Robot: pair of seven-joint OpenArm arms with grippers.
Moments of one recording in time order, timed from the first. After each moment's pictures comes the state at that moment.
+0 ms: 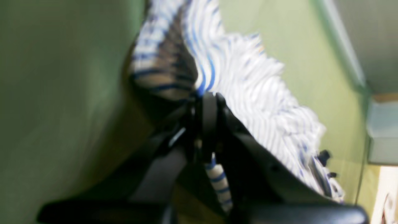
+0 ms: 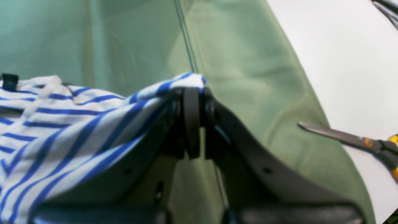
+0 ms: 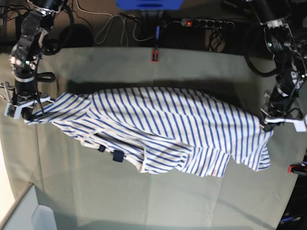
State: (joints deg) left arm 7.9 -10.2 -27.8 96.1 -44.7 0.7 40.5; right arm -12.2 2.5 30.9 88.8 -0.5 9.5 -12.3
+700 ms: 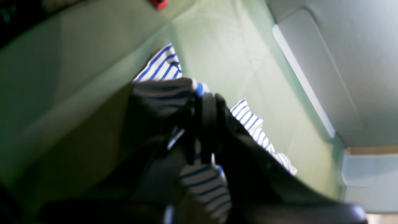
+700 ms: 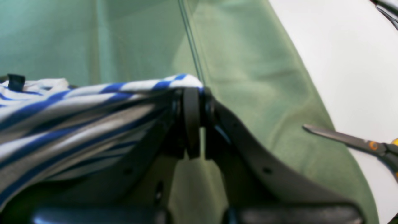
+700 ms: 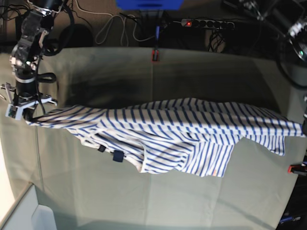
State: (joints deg) left arm -3.6 -10.5 -50.8 99.1 -44.0 0.3 59.4; right arm -12.0 2.2 30.6 89.1 -0.4 9.7 -12.3
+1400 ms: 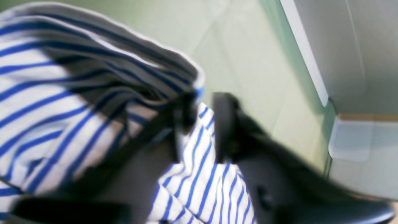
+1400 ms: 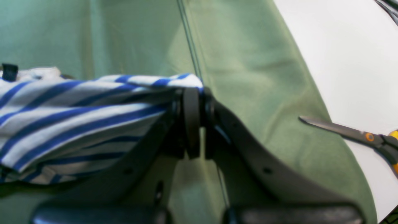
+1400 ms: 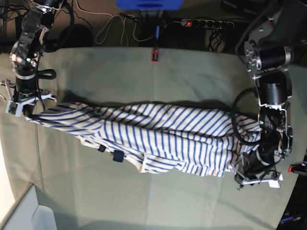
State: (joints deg) left arm -28.1 -12.4 -14.4 50.7 -44.6 1.1 33.5; right arm -13.3 2.3 30.8 89.2 -0.4 9.7 -12.3
